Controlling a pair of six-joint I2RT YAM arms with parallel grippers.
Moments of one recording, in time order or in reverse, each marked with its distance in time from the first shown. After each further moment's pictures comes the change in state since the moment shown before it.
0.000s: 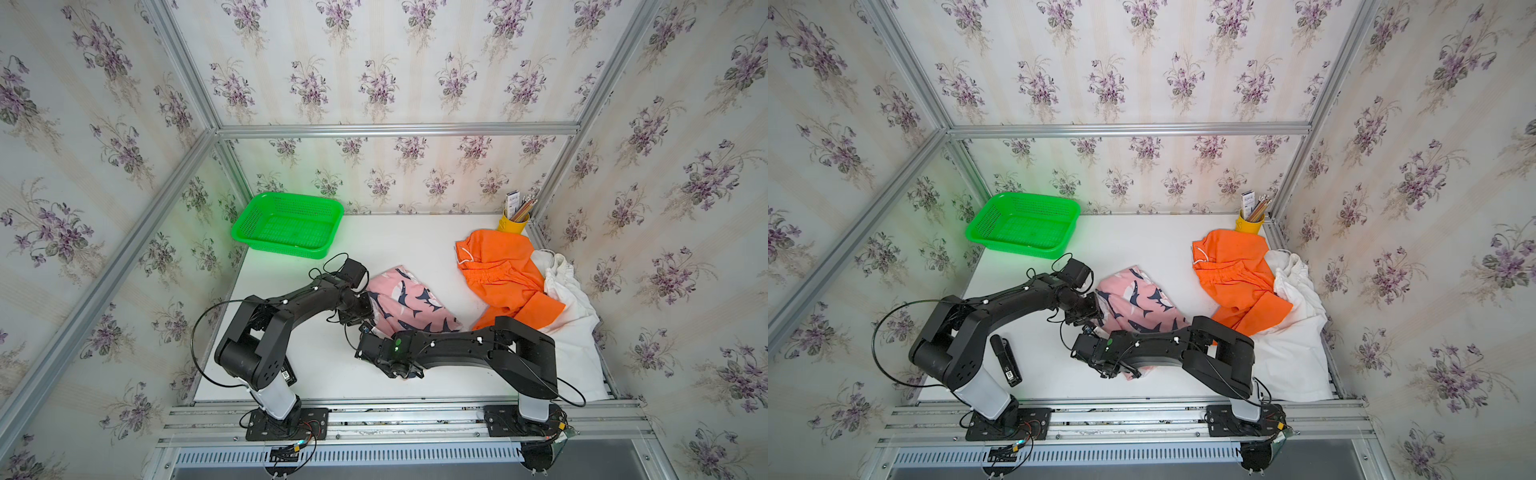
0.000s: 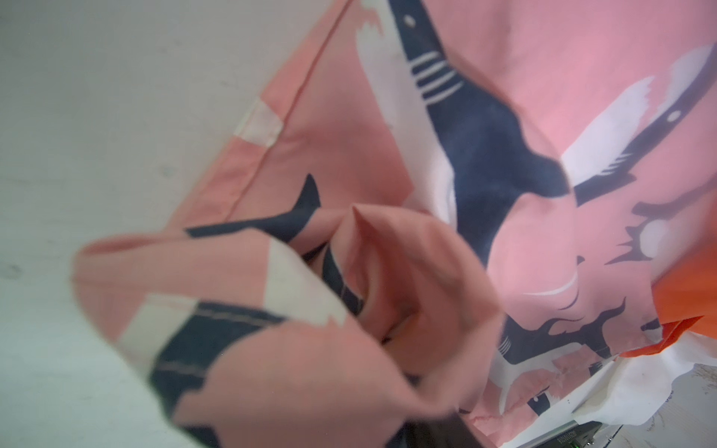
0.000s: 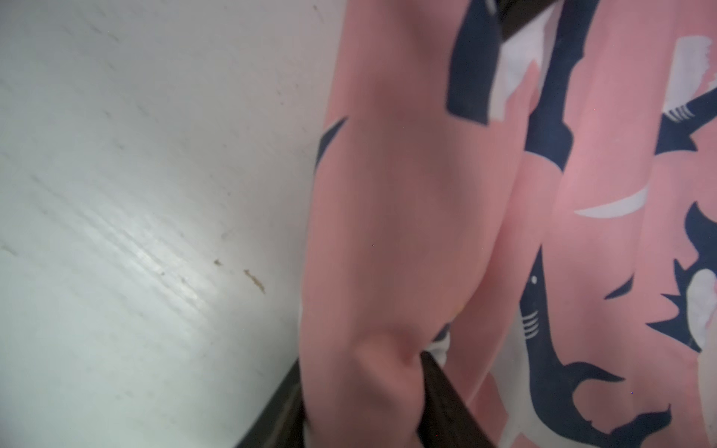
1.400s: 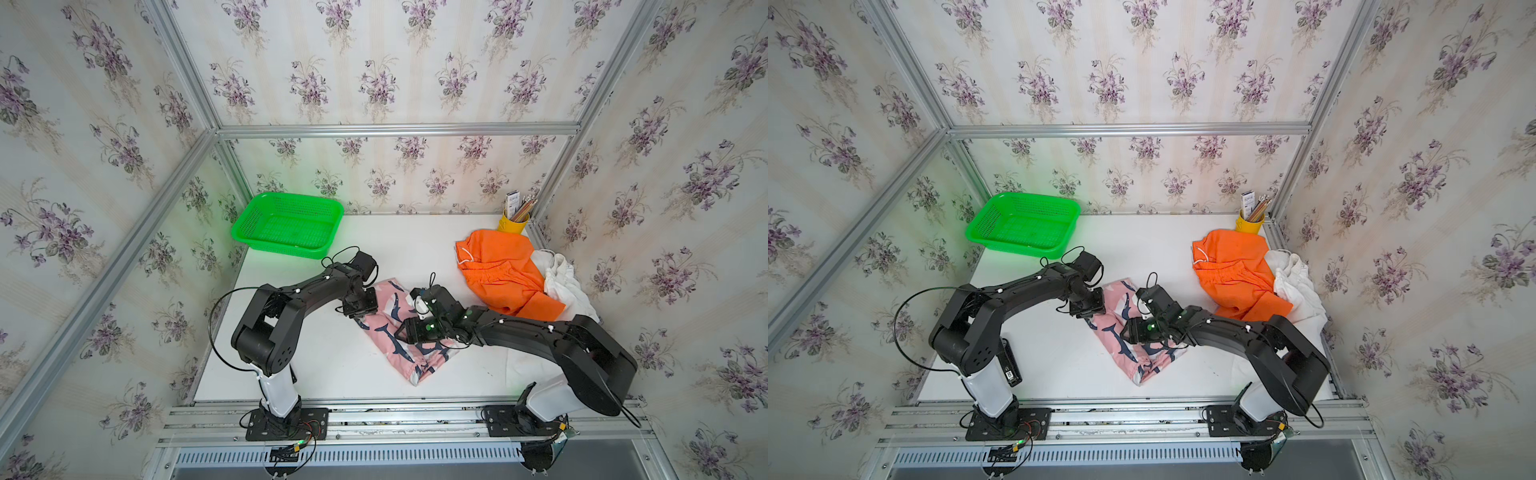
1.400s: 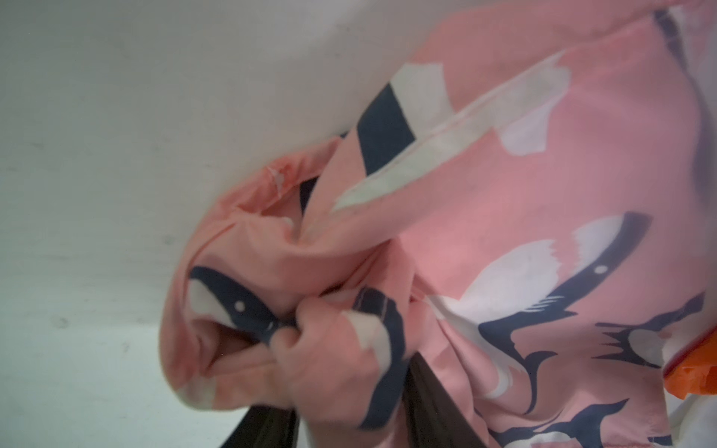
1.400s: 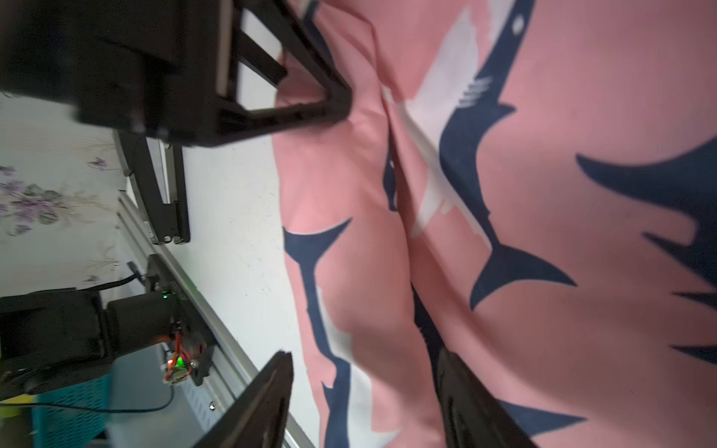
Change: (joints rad) left arm -0.040 0.124 0.172 -0.120 -0.106 0.070; right arm -0.400 -0.399 -0.307 0.312 -0.646 0.233
